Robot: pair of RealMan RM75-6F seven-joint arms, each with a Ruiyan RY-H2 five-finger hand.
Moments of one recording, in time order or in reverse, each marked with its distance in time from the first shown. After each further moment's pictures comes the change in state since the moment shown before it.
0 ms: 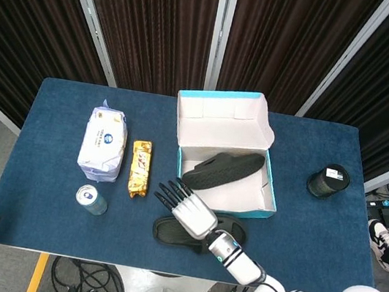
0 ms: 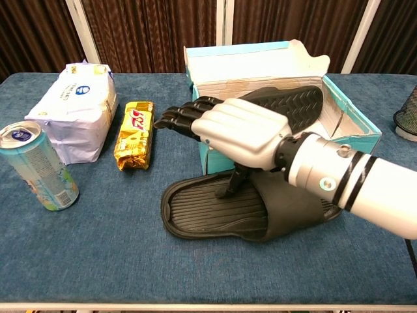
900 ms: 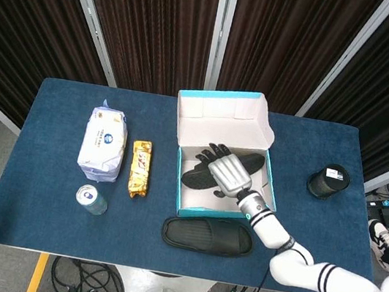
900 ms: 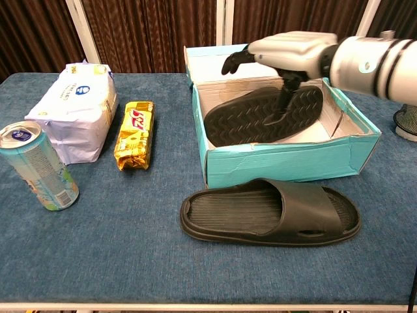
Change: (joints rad) left arm 0.007 0.007 -0.003 -0.010 -0.017 -0.002 0.013; right arm 0.159 0.256 0.130 -0.049 0.419 -0.207 0.022
